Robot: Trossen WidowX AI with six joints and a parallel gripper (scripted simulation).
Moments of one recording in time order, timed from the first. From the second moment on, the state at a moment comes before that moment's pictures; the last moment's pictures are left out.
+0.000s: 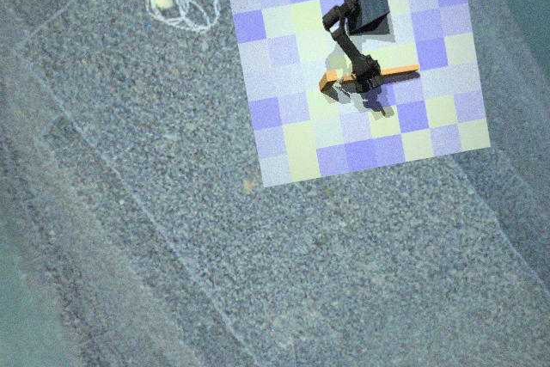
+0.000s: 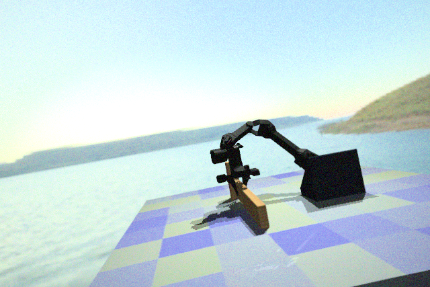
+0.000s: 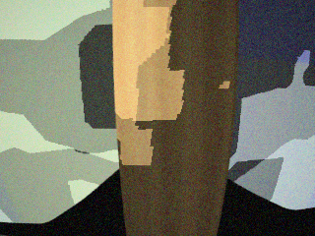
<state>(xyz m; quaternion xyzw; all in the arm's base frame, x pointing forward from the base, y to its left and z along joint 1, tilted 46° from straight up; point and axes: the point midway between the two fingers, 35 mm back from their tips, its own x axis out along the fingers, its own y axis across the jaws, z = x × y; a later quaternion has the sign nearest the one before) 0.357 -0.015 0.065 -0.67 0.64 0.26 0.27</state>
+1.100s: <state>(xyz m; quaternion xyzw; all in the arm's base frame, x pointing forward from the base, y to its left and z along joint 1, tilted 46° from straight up) 0.357 -0.017 0.067 -0.67 0.64 0.26 0.28</state>
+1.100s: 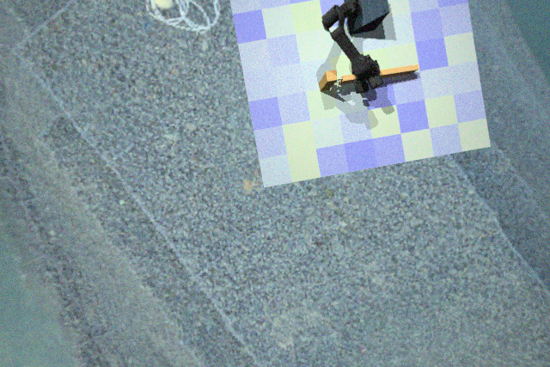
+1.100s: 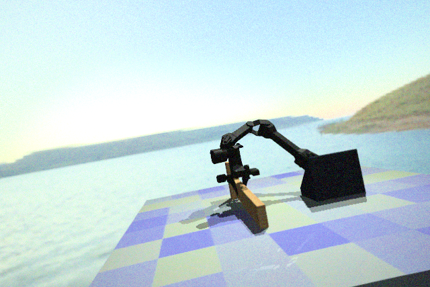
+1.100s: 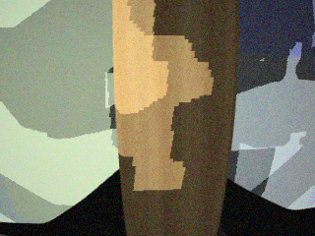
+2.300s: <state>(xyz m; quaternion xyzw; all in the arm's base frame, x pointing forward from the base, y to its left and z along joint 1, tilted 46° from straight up) 0.357 -0.020 0.070 -0.67 0.64 0.26 0.28</state>
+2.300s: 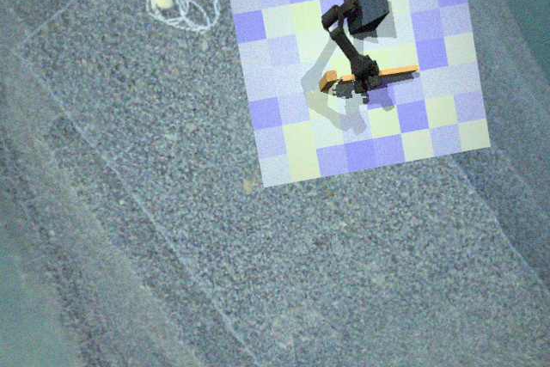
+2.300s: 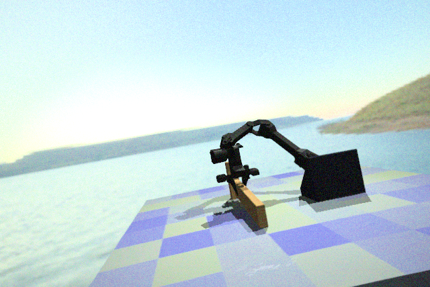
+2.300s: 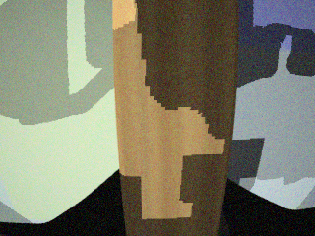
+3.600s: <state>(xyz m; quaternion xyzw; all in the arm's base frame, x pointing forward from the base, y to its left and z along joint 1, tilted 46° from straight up) 0.357 -0.023 0.073 -0.67 0.64 0.26 0.28</state>
